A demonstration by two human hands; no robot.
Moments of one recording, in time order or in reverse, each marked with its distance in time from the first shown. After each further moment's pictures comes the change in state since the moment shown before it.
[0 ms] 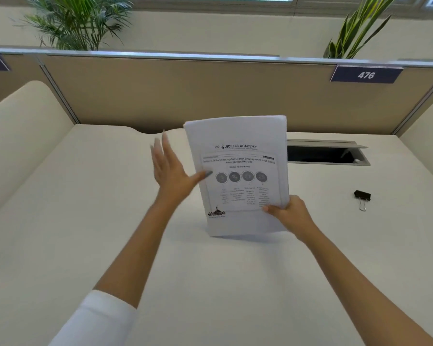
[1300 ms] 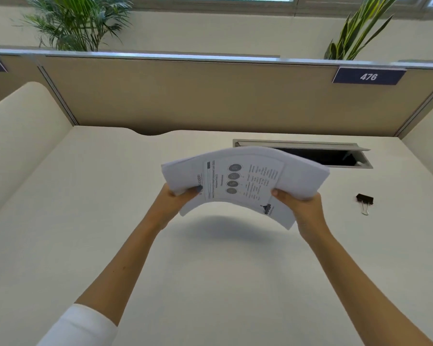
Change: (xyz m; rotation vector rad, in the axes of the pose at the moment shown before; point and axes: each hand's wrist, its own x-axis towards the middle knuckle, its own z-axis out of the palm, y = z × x) left_hand -0.016 -0.029 -0.010 -0.720 -0.468 -0.046; right_hand -0.002 -0.019 -0.013 0.579 0.140 -0.112
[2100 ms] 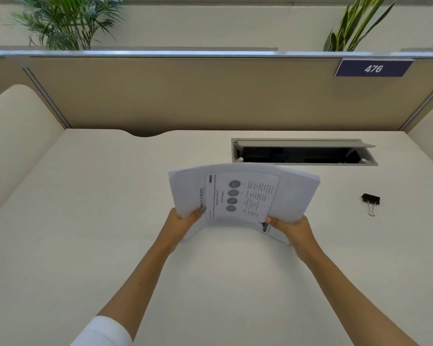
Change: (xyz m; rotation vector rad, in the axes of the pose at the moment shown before) left_hand 0.007 -0.072 0.011 0.010 0.110 -0.228; right_hand 0.011 0.073 -0.010 -0.066 -0.042 0.221
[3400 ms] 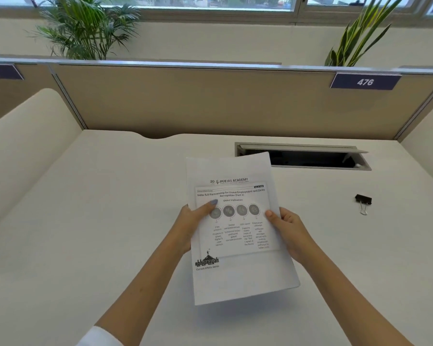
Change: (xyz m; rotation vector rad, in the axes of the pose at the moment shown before) left_hand -0.059 0.044 0.030 -0.376 0.002 -0.243; right_hand -0.048 -0.024 0.012 0.063 -0.198 0.085
